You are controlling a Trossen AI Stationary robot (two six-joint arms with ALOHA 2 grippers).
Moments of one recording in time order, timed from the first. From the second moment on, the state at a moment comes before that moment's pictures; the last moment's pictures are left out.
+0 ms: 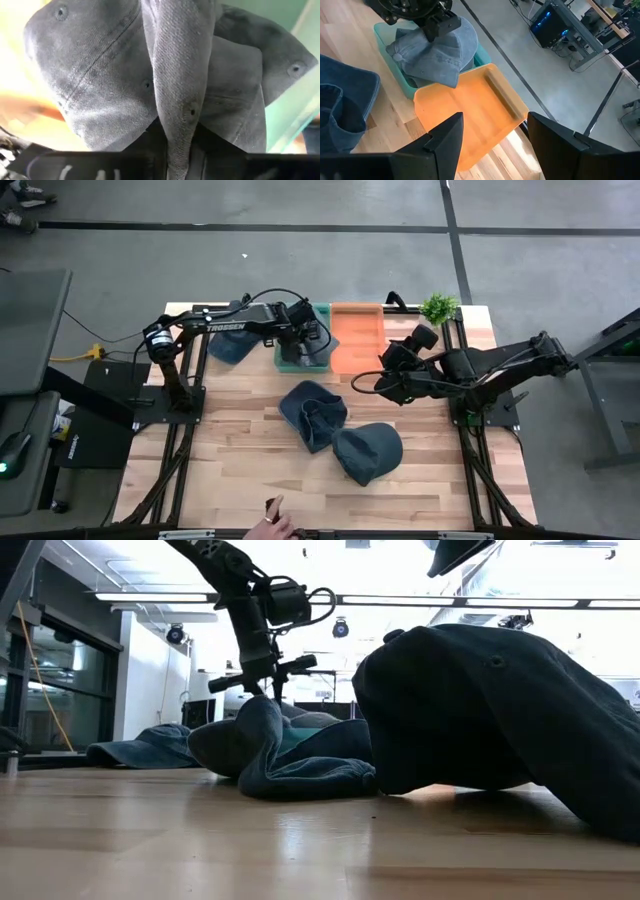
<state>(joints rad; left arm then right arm) 0.44 1.77 1.34 -0.66 -0.19 1.96 0.24 1.33 1.36 -1.11 0.93 0.47</state>
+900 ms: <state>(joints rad) 0.40 1.77 1.34 -0.57 -0.31 1.65 0.24 1.33 1.36 -1.12 0.91 0.47</state>
